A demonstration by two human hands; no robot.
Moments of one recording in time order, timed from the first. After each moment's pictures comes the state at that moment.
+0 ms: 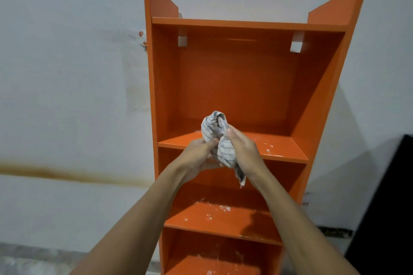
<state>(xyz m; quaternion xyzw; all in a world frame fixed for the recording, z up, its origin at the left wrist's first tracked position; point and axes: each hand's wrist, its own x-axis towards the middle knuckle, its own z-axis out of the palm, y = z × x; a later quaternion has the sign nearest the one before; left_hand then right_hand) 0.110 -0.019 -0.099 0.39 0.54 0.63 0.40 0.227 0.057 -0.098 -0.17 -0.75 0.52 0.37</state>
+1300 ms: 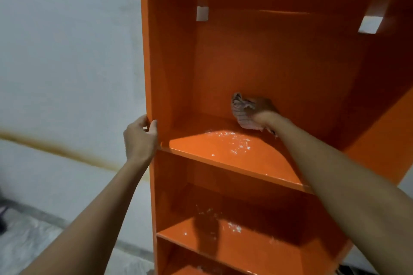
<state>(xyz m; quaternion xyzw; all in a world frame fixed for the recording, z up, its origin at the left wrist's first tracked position) -0.045 0.015 -0.142 0.18 0.76 0.60 -0.18 0.079 0.297 -0.063 -0.27 -0.91 0.21 0.24</state>
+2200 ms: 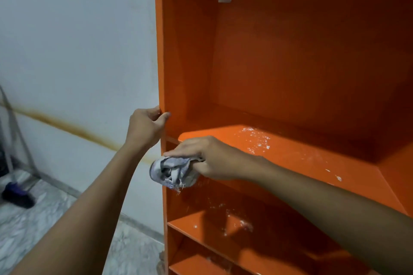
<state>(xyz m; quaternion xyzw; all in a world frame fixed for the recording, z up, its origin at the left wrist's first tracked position) -0.057 -0.004 -0.128 0.23 0.79 0.56 -0.09 0.071 0.139 -0.126 0.22 -0.94 0.24 0.08</state>
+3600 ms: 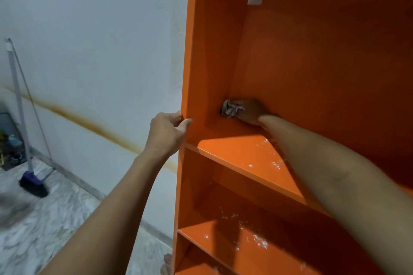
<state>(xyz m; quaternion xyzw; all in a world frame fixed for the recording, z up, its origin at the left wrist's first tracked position) -0.050 -0.002 -0.122 0.20 0.80 0.56 -0.06 -0.076 0.282 -0.106 -0.12 -0.98 0.15 0.11</state>
